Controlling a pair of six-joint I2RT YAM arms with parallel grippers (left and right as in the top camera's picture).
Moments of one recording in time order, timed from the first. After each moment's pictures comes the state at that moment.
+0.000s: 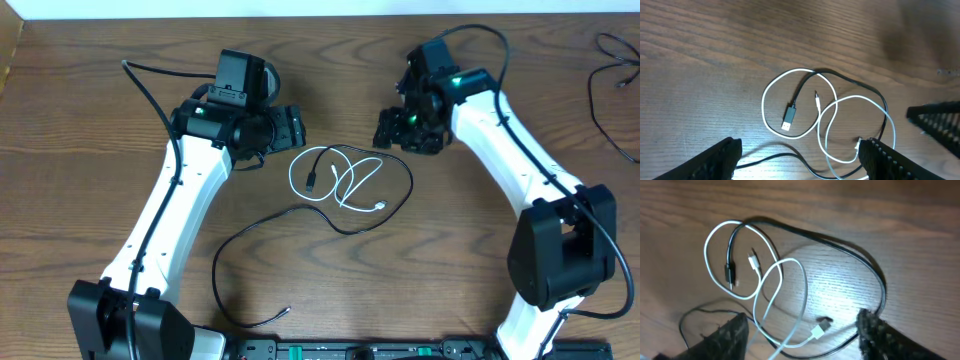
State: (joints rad) left arm -0.24 1.59 1.40 -0.91 0.19 -0.43; right arm 0.34 1.93 1.57 -0.96 -0.31 0.42
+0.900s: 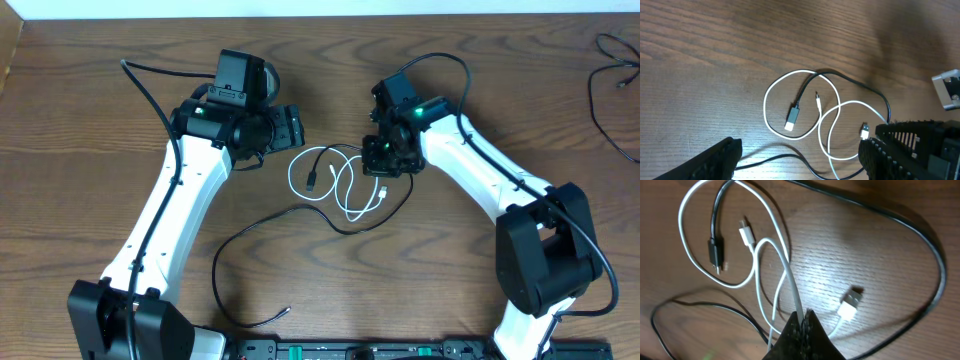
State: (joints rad) left arm -0.24 1.59 1.40 -0.91 0.18 -0.43; right arm 0.46 1.93 1.45 -0.87 -0.27 0.45
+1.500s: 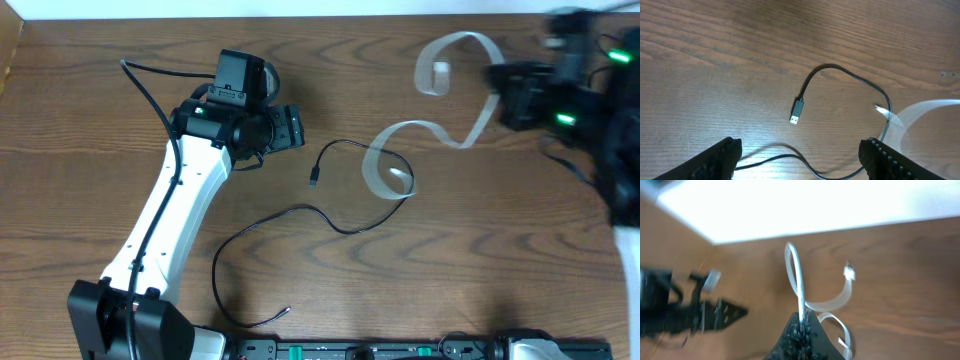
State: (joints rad) left arm -0.24 1.59 1.40 -0.91 0.18 -0.43; right arm 0.01 1.24 1.60 -0.86 -0.44 0.29
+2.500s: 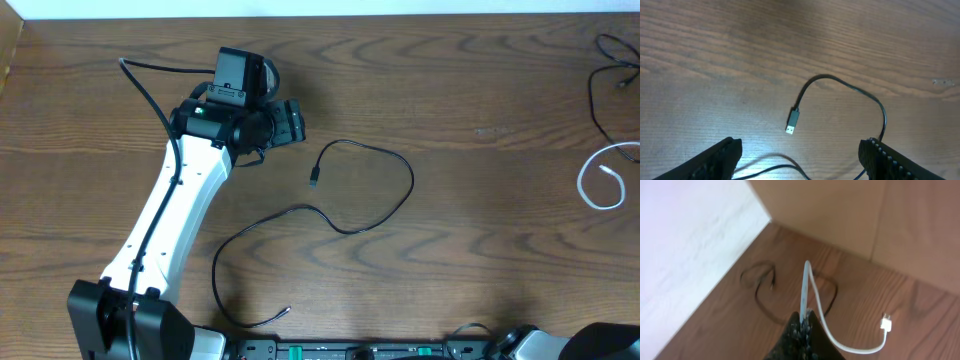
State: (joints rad) left arm -0.24 1.59 1.40 -0.86 0.18 -0.43; right arm -0.76 1.46 1.60 -0.67 0.01 0.34
